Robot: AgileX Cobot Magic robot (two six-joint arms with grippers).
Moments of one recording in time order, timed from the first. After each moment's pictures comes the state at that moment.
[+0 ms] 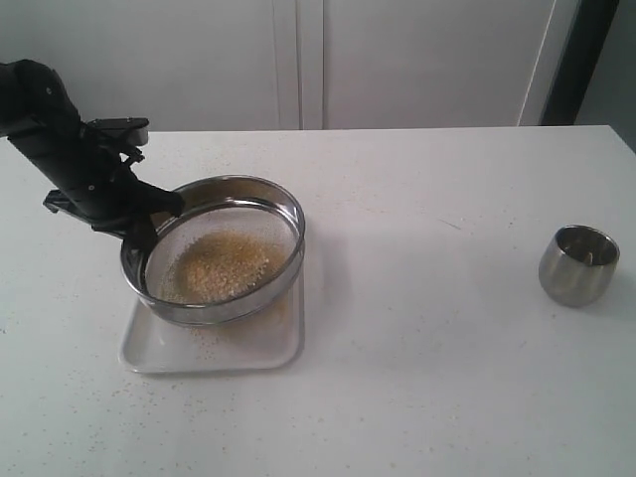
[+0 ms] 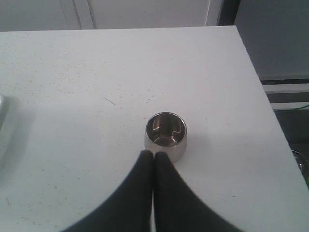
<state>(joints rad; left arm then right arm) -0.21 1.97 -1.42 -0.30 0.79 0.23 0.01 0.68 -0.76 -0.02 0.71 0.08</state>
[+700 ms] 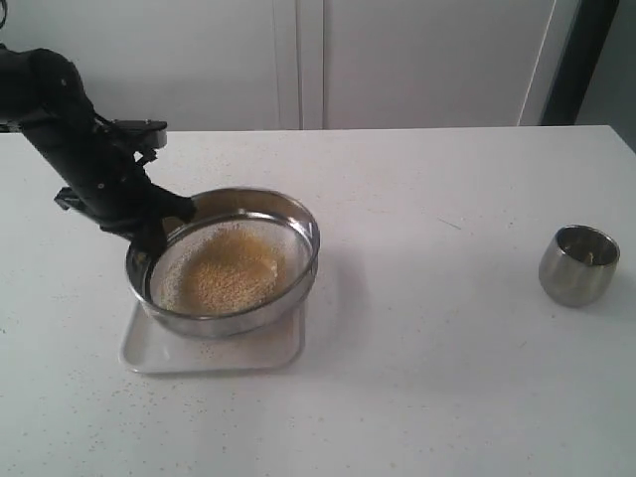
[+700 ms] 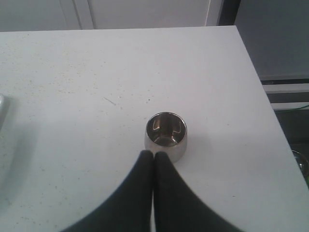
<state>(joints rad) -0.26 1.94 -1.44 -0.26 0.87 0.22 0.01 0.68 -0.76 -0.02 0.71 0.09</state>
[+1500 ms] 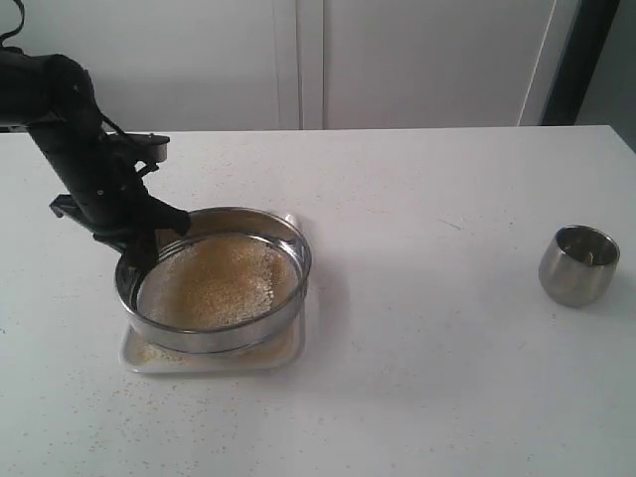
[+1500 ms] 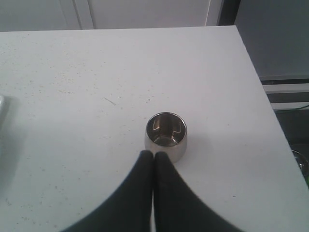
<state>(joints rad) -0.26 1.99 -1.49 -0.18 0.98 0.19 0.01 0.68 -0.76 -0.02 0.71 0.09</state>
